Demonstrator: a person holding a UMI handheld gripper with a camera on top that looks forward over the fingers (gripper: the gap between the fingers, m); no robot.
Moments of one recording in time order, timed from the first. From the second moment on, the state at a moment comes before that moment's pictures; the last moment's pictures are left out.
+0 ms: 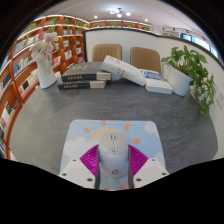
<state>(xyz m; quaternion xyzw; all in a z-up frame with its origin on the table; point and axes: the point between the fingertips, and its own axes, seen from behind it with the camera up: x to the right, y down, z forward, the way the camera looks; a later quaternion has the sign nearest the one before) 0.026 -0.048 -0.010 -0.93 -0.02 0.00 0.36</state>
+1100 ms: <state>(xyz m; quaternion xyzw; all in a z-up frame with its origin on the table) 0.077 -0.155 0.220 -0.88 0.00 0.00 0.48</state>
